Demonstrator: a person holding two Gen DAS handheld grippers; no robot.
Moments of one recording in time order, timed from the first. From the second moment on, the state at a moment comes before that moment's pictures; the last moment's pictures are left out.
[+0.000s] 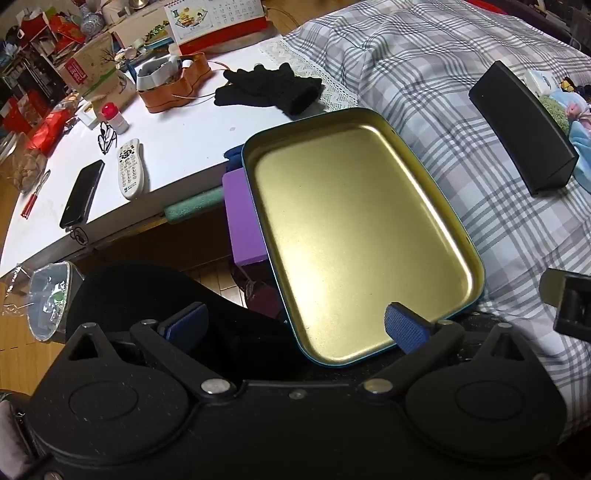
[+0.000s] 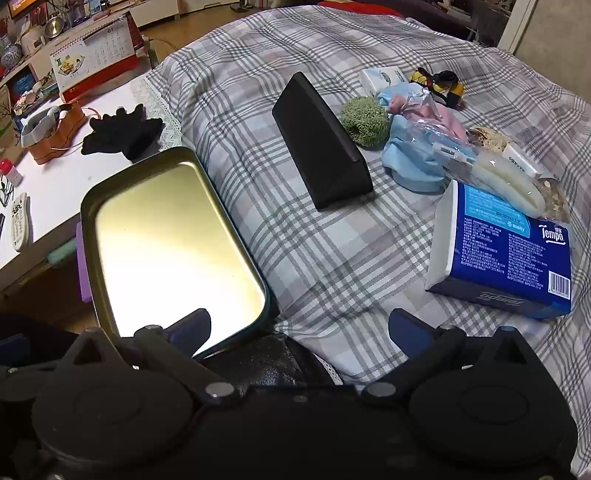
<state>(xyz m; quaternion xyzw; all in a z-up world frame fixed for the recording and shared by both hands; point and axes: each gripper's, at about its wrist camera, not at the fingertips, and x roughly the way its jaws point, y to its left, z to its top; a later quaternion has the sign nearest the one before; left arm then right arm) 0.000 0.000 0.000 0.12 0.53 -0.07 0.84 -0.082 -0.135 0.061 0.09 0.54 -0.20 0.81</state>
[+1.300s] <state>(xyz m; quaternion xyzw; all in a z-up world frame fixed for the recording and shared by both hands) -0.005 0.001 -0.005 0.11 0.55 -0.07 0.83 -0.085 -0.131 0.061 0.10 0.55 -0.19 0.81</state>
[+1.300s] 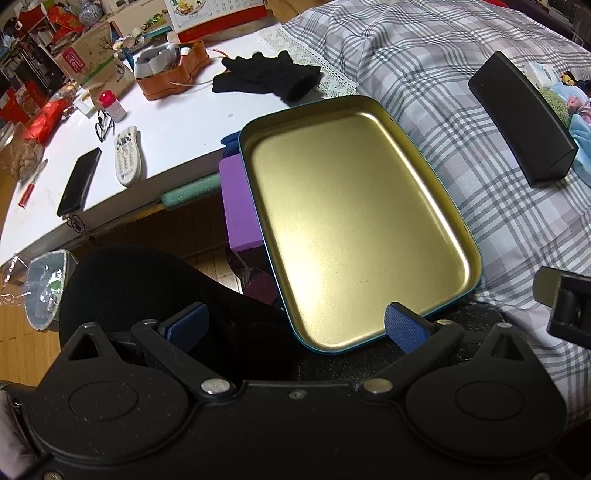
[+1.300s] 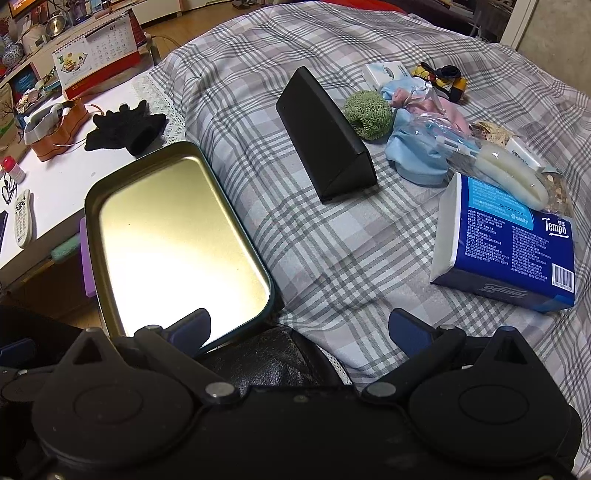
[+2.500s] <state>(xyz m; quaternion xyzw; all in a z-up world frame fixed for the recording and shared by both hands) 0.003 -0.005 0.001 0.07 0.56 -0.12 0.82 -0.086 -0.144 0.074 0.10 0.51 -0.20 0.83</state>
